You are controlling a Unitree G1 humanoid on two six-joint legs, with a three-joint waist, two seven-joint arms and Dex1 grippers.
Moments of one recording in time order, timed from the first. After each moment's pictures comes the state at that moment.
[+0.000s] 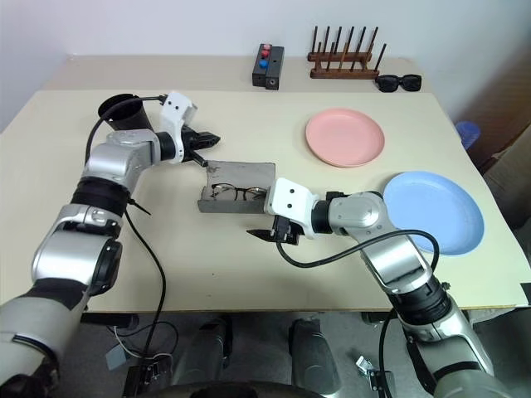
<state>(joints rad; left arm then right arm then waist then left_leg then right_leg) -1.12 0.42 -0.13 0.90 -0.16 0.42 -0.80 -0.46 -0.57 0.27 -0.42 0.14 0.56 0.95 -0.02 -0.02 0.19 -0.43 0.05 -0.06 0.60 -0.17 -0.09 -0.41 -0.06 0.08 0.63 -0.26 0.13</state>
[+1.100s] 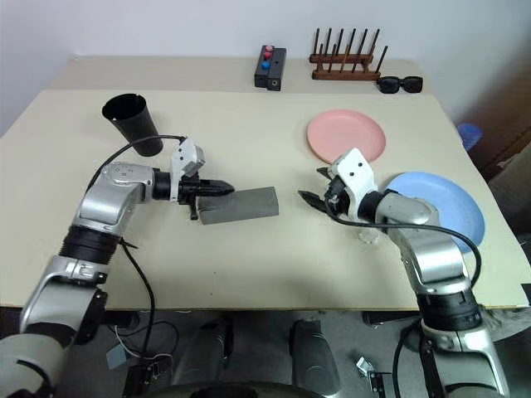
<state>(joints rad) -0.71 0.49 -0.09 0.27 -0.19 0.42 -1.15 -0.41 -0.60 0.02 -0.20 0.20 0.56 0.68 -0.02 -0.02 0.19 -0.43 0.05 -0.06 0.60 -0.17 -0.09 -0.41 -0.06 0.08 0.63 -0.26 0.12</state>
